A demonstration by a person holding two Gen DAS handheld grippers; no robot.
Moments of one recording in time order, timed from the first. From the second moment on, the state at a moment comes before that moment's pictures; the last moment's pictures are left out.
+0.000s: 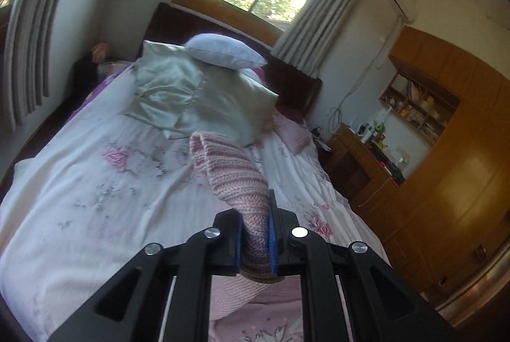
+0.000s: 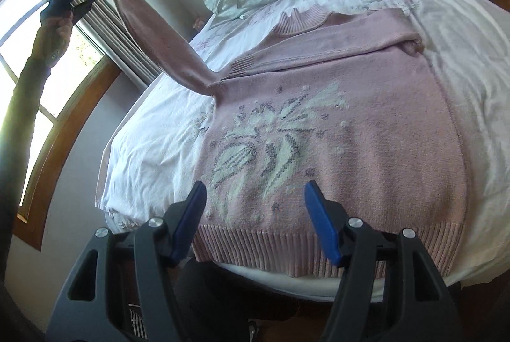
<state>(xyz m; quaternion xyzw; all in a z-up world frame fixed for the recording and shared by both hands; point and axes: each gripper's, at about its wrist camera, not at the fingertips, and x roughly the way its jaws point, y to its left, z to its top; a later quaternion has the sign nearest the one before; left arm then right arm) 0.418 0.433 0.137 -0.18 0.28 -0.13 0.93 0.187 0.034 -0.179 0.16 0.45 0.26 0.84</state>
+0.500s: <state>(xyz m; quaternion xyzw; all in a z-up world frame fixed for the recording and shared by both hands) 0.524 0.207 -0.058 -0.10 0.45 -0.19 0.87 0.189 -0.040 -0.198 0.20 0.45 0.22 0.84</state>
